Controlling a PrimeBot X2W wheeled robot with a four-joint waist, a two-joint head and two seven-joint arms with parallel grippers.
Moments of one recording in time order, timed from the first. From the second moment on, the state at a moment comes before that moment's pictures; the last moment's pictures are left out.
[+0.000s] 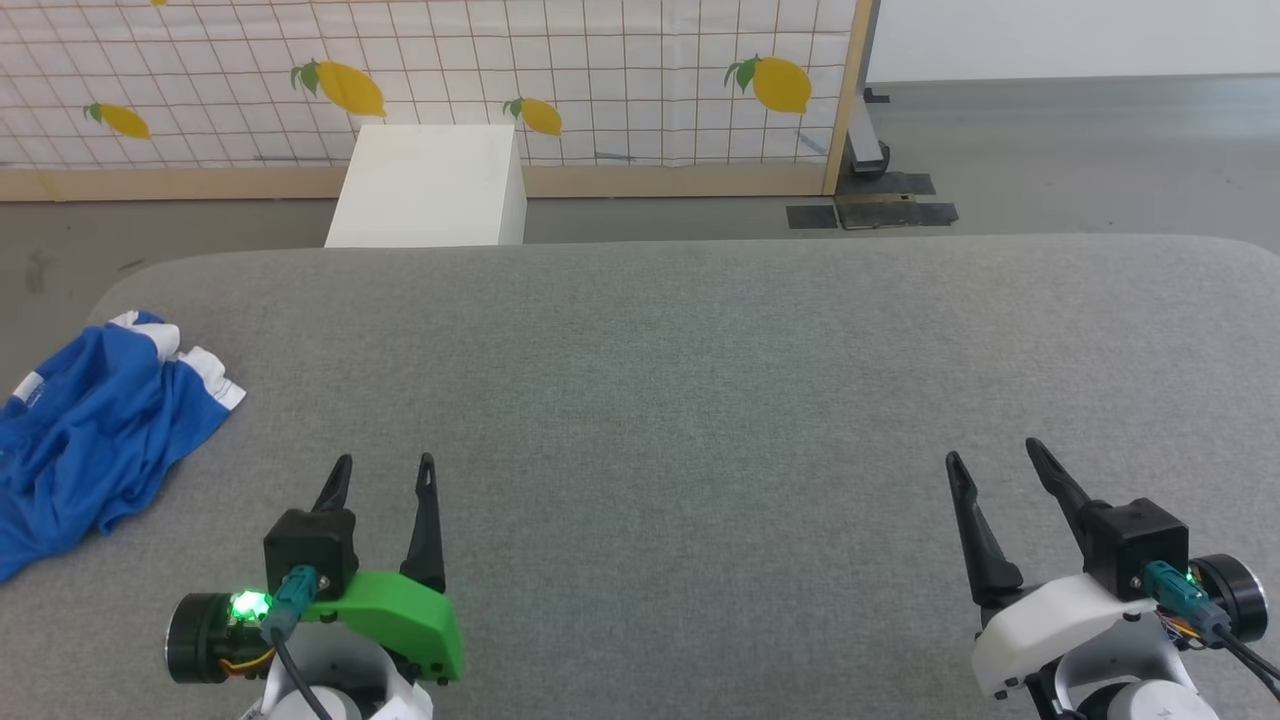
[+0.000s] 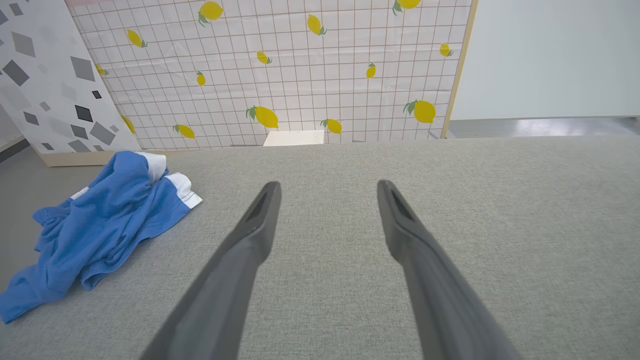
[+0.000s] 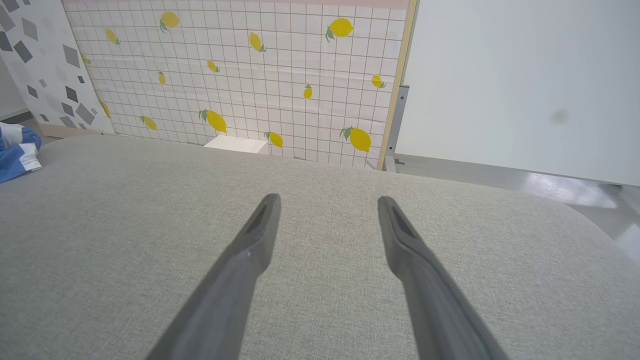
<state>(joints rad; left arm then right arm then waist) -0.01 0.05 -0.03 0.02 -0.03 0.00 -0.02 0.02 -0.05 -0.01 0.00 0.01 0.13 -0.01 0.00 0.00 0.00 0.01</state>
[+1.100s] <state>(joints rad) -0.04 0.06 -0.07 0.08 -0.06 0.04 -0.08 0.02 -0.05 -0.01 0.03 0.03 0.13 -0.06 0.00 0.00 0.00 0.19</state>
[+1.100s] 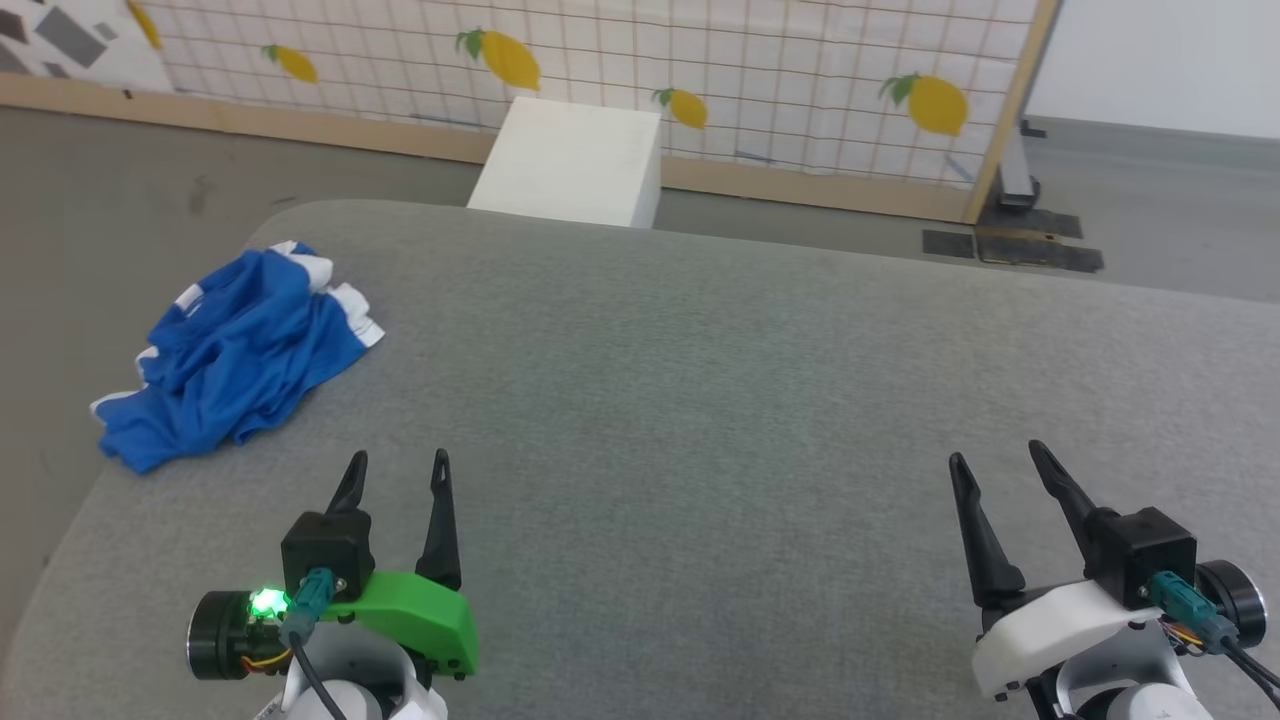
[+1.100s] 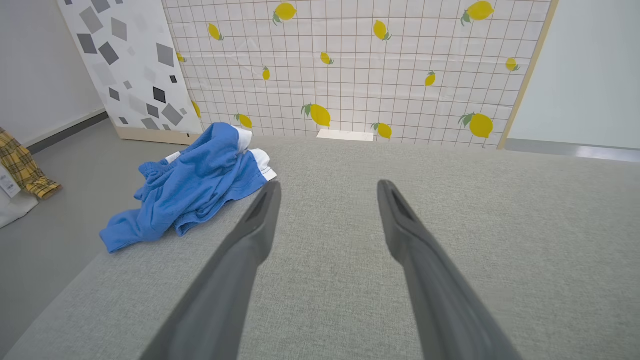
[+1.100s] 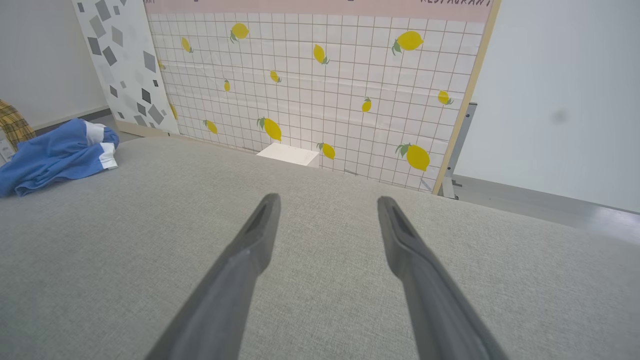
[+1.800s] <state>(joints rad) -0.04 0.08 -0.08 0.10 -0.10 0.08 -0.13 0.01 -0.05 0.00 0.05 0.05 0.13 -0.10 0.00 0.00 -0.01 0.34</state>
